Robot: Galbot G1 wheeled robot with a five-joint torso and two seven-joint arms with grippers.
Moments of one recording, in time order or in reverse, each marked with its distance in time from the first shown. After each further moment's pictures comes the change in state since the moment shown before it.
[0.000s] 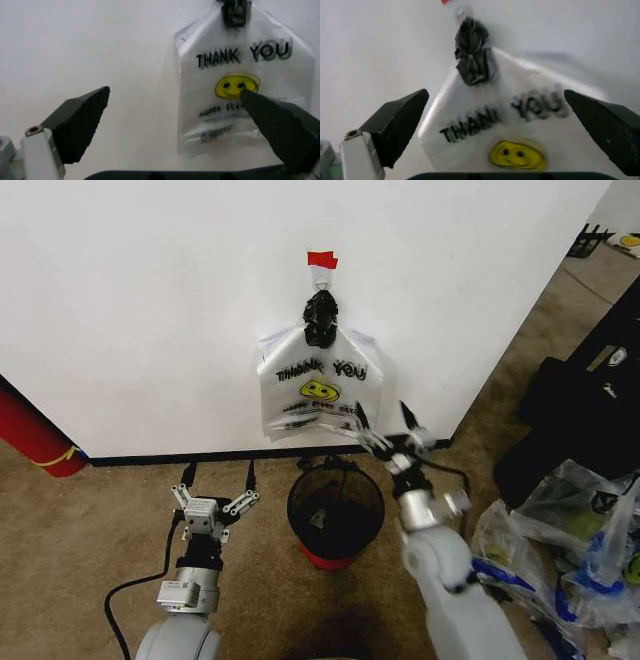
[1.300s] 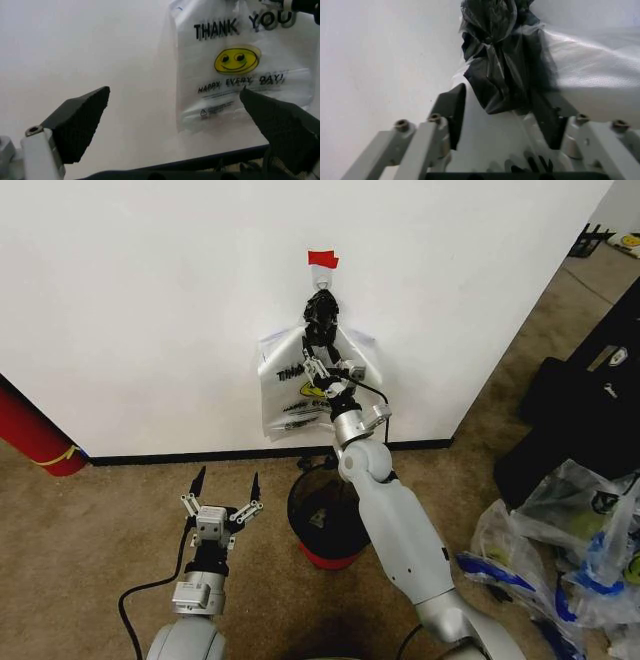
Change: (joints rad) left arm -0.009 -0.026 0.014 0.077 0.051 -0.011 -0.004; right arm 0.391 0.131 -0.052 -0.426 0.030 0.059 -0.068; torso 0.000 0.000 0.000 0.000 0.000
